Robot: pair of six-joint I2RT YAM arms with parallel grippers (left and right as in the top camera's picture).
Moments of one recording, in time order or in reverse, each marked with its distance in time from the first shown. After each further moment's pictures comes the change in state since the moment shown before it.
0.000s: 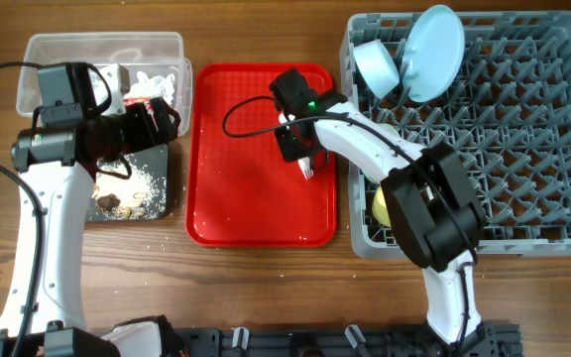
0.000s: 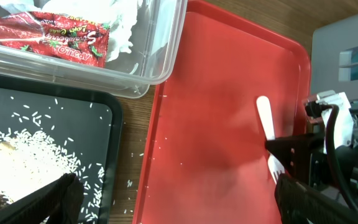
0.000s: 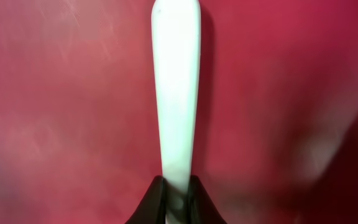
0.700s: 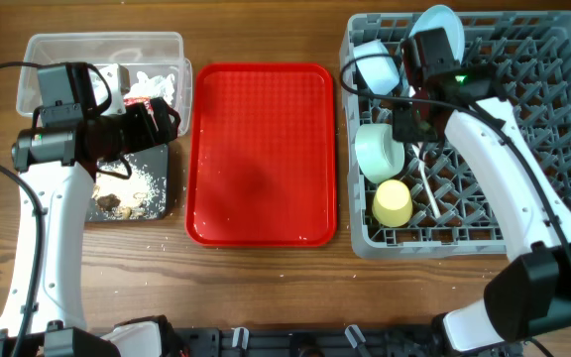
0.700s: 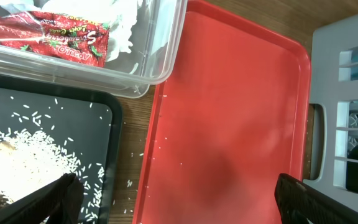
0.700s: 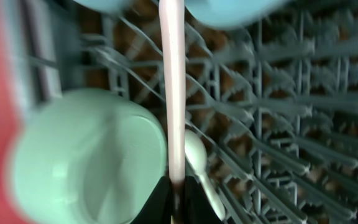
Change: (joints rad) left arm 0.000 0.000 0.000 0.000 0.000 0.000; right arm -0.362 -0.481 -0.109 -0.356 0.204 0.020
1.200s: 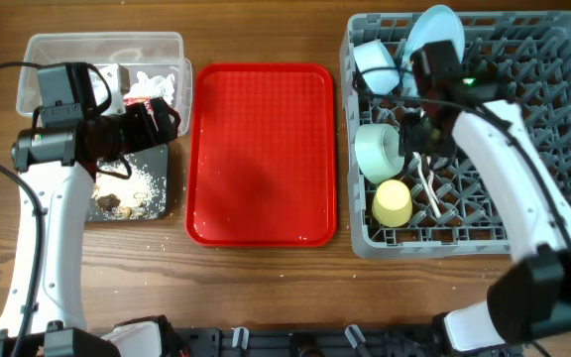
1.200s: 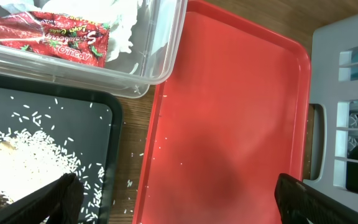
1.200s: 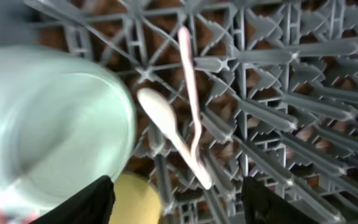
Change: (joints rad) left arm 0.000 0.000 0.000 0.001 0.000 0.000; right arm -0.035 -0.023 0.001 -0.111 -0.021 0.025
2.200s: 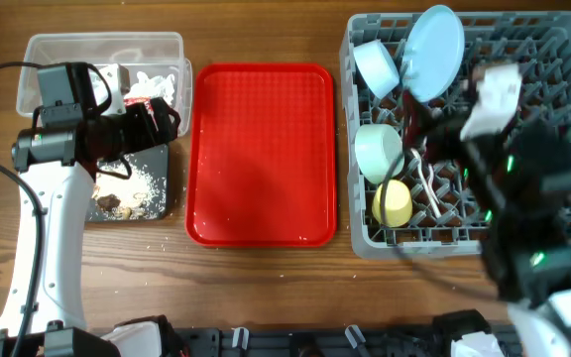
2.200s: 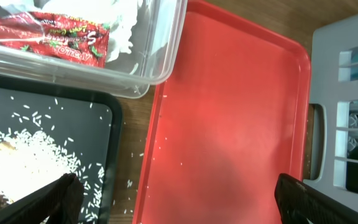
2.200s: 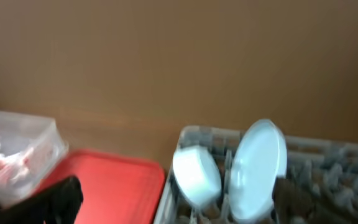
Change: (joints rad) left arm 0.000 0.000 0.000 -0.001 0.000 0.000; right arm -0.011 -0.812 -0.606 1.039 -0.266 -0.225
